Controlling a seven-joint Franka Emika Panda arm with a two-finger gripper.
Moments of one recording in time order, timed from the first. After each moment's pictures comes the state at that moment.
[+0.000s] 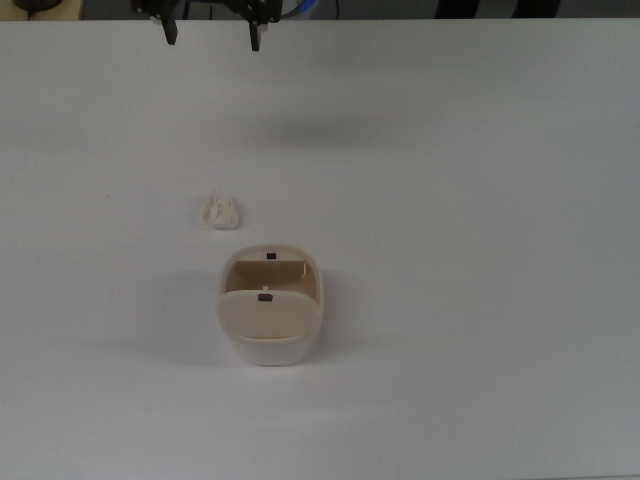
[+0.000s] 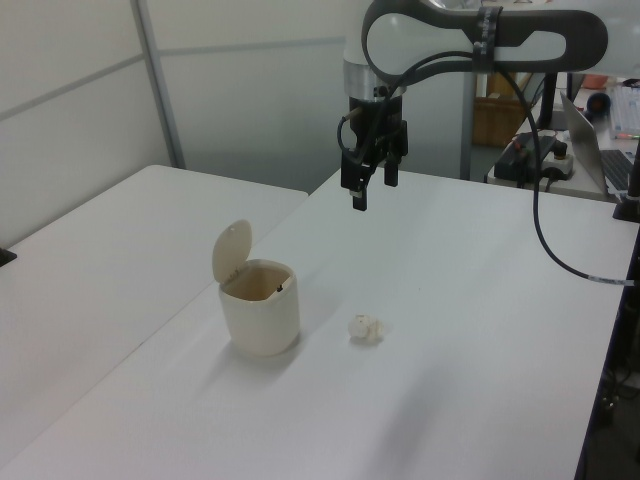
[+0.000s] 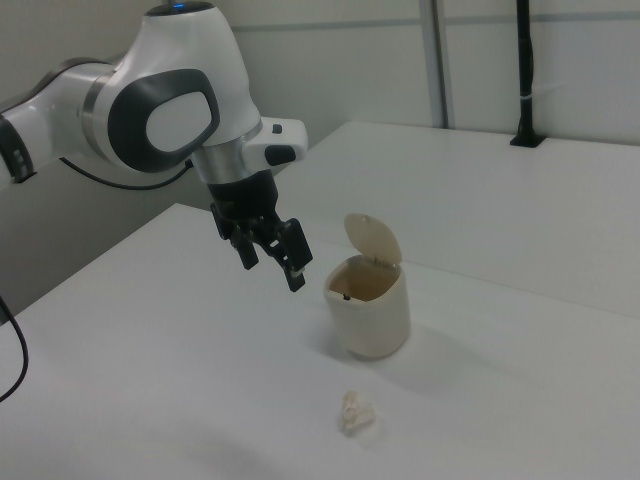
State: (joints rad) arm -0.01 -0.01 -0.04 -1.61 0.00 1.64 0.05
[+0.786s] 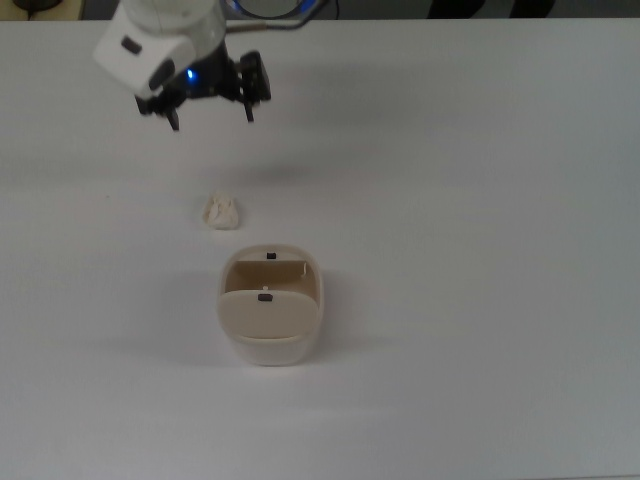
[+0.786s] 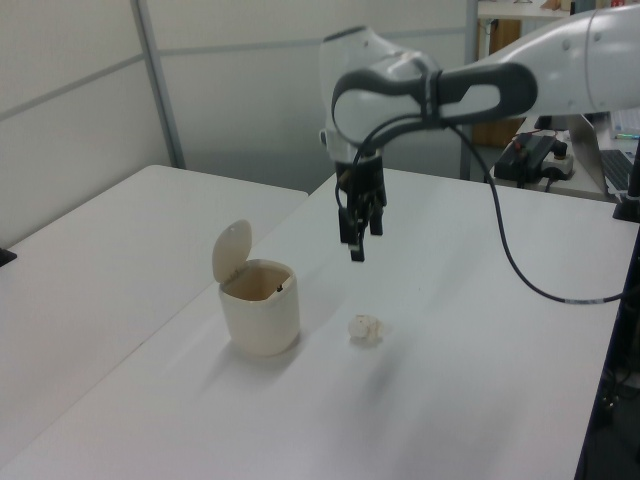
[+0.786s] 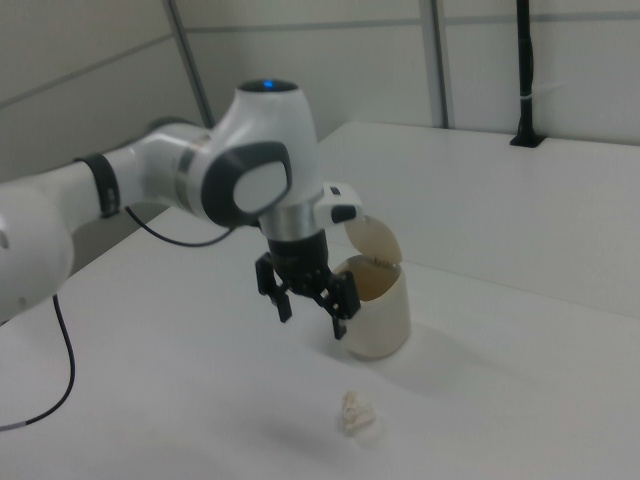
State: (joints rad) arm -0.04 0.17 -0.04 -1.66 0.03 1.76 -0.21
